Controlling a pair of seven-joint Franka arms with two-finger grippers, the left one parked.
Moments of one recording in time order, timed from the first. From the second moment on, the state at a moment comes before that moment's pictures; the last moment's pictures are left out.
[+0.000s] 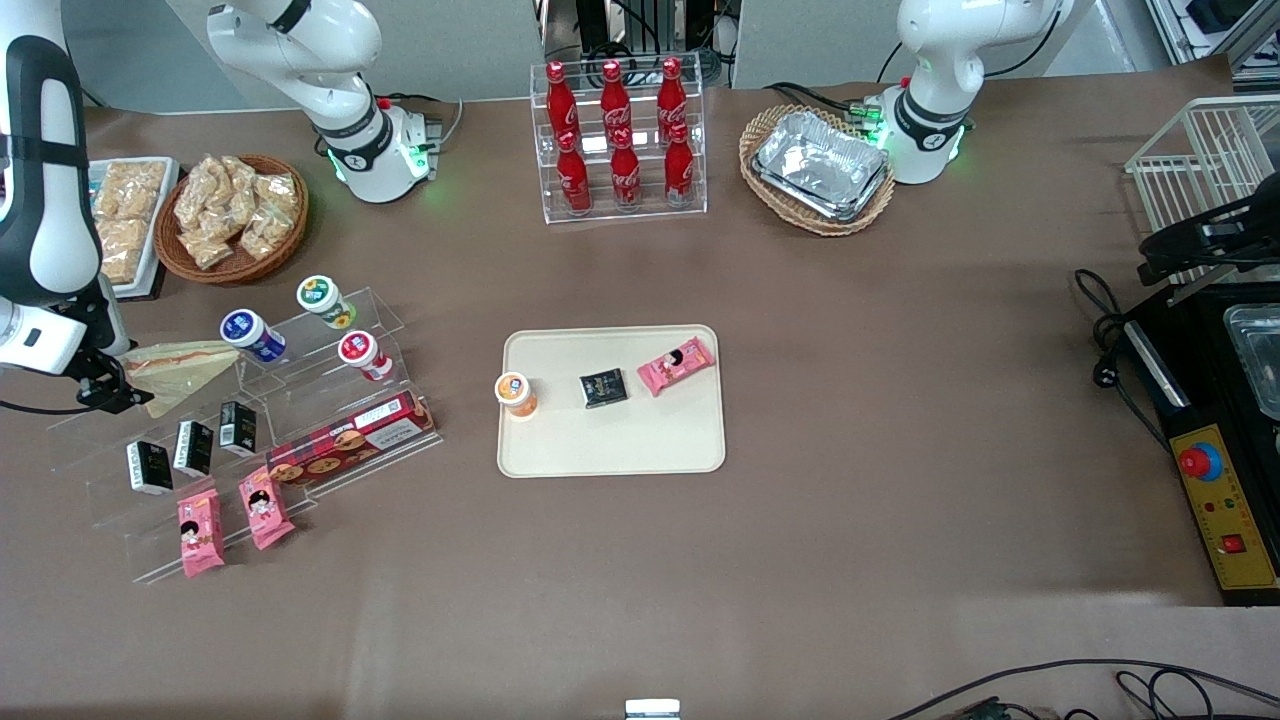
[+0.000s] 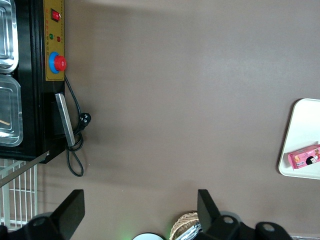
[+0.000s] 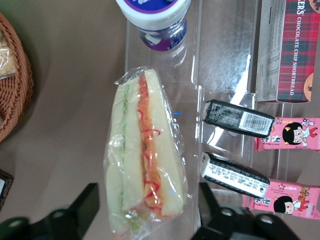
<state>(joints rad) -0.06 0.12 -0.35 -2.04 0.01 2.06 -2.44</state>
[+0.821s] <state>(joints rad) -0.06 0.09 -0.34 -1.98 0.10 2.01 -2.40</state>
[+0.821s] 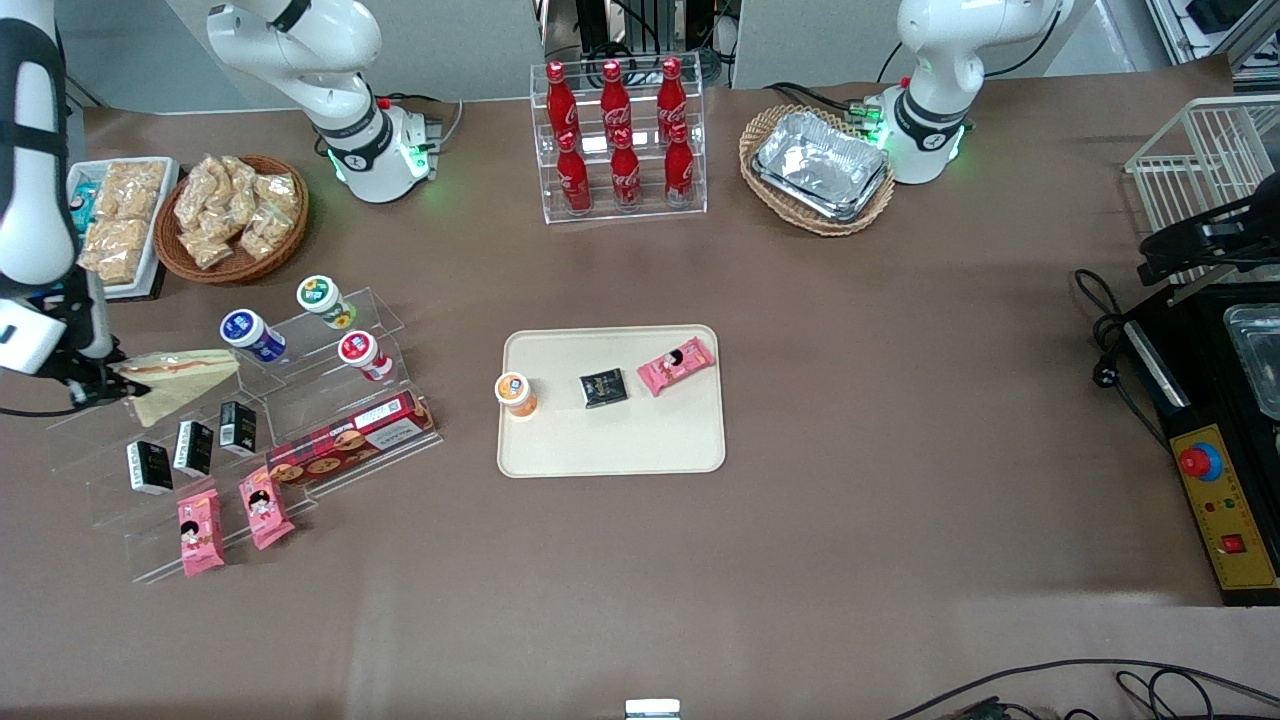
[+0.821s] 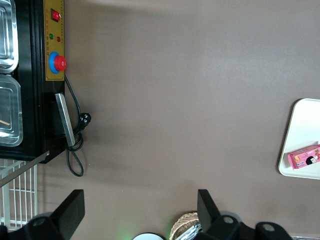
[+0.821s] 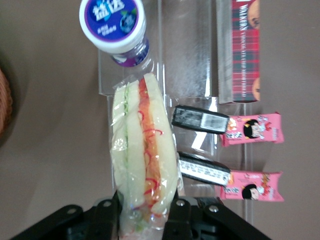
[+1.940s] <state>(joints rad) 0.26 0.07 -0.31 -1.68 0.11 1.70 -1.59</state>
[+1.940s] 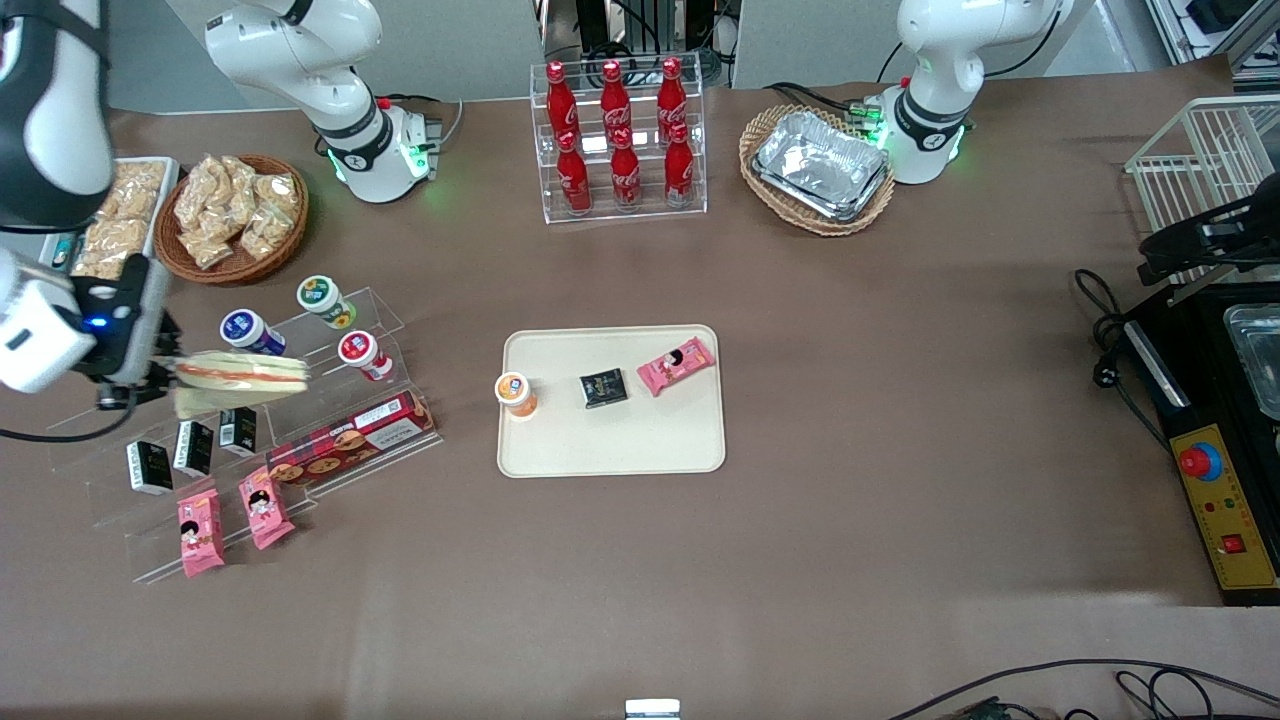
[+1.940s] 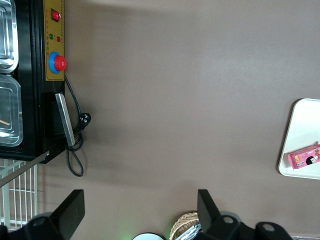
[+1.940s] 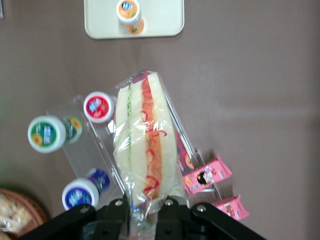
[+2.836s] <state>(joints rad) 0.67 0.24 -0.31 -1.68 0.16 1.86 -1.04</state>
